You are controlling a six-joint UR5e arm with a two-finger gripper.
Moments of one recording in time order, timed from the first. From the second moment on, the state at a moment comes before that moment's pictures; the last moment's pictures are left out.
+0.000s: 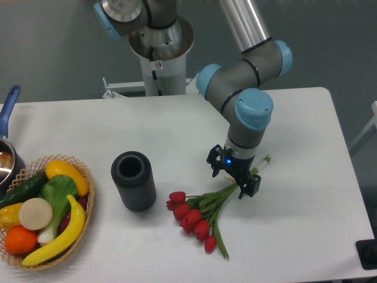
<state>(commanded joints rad) 2.59 -2.03 -1.77 -0.83 1.39 1.33</state>
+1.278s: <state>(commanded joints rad) 2.56 -2.09 -1.76 -0.83 1.36 1.19</state>
